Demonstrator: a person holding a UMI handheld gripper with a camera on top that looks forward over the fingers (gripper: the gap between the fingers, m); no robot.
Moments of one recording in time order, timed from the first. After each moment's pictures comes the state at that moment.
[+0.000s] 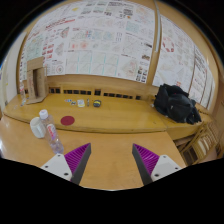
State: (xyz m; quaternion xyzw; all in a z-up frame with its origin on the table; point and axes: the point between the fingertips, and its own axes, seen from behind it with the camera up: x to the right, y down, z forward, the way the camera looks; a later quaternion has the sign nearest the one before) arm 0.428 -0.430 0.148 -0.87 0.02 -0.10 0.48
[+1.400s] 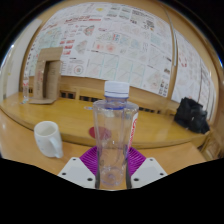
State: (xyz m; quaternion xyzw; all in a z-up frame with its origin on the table) arm 0.237 -0.286 0.045 -0.81 0.00 -0.12 0.57
